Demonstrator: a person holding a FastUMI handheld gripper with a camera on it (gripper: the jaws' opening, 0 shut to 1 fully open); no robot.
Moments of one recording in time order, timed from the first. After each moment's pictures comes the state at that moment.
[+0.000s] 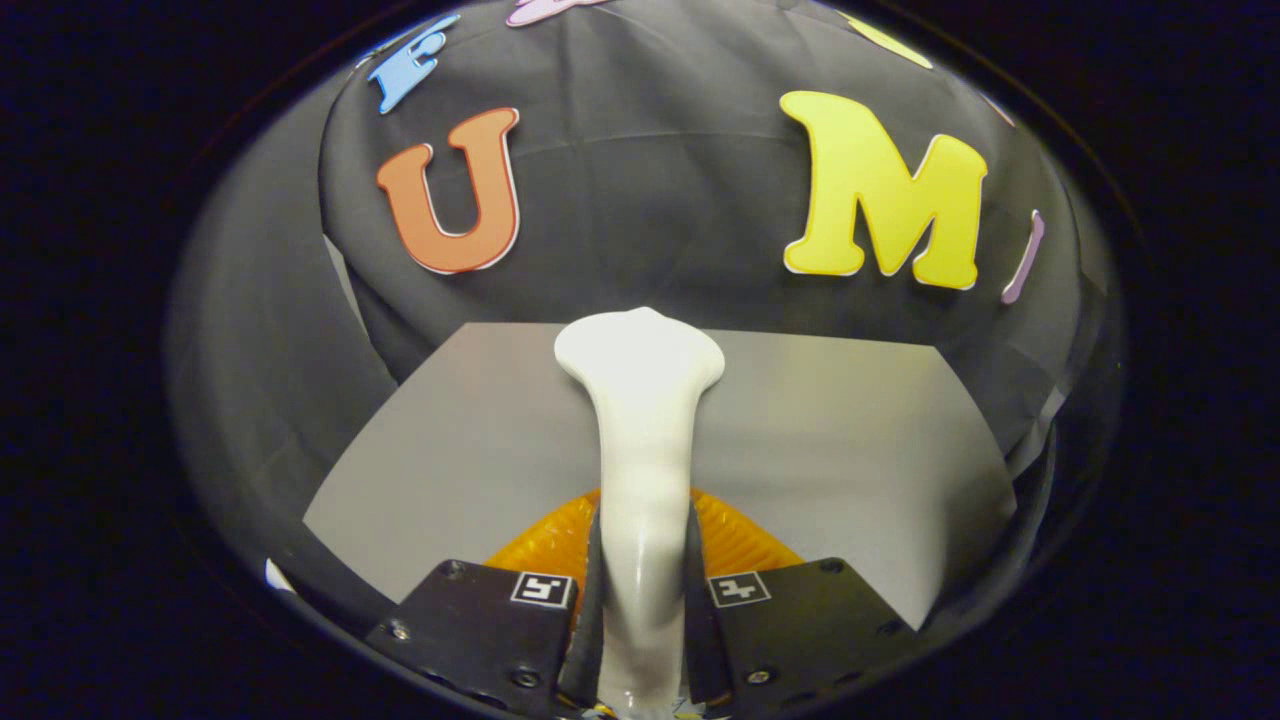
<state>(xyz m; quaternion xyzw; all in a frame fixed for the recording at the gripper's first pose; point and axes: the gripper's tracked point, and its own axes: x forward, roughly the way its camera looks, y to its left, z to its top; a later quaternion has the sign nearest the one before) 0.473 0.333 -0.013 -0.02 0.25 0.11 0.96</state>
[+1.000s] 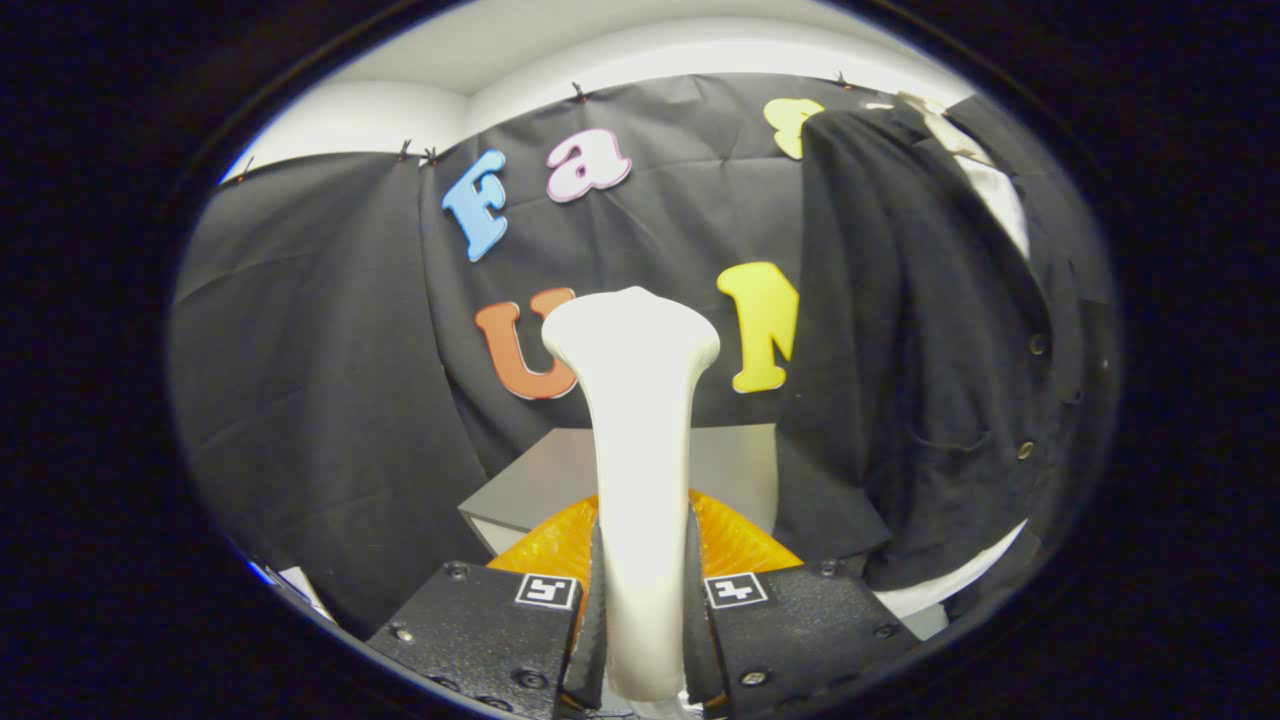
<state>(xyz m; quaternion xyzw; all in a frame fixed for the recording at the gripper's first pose) 0.221 0.210 0.095 0.05 0.04 0.16 0.99</state>
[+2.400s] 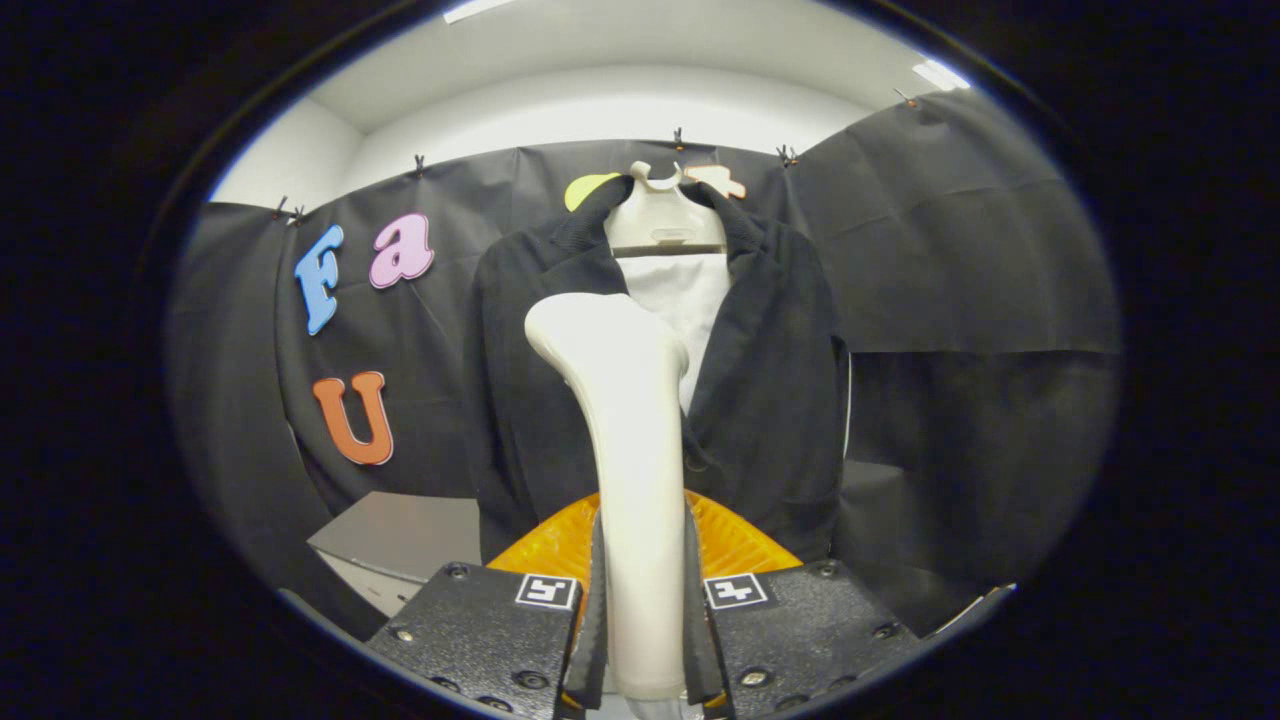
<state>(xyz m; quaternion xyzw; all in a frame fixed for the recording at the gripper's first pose) 0.219 -0.064 0.182 0.06 -0.04 -0.05 1.00</state>
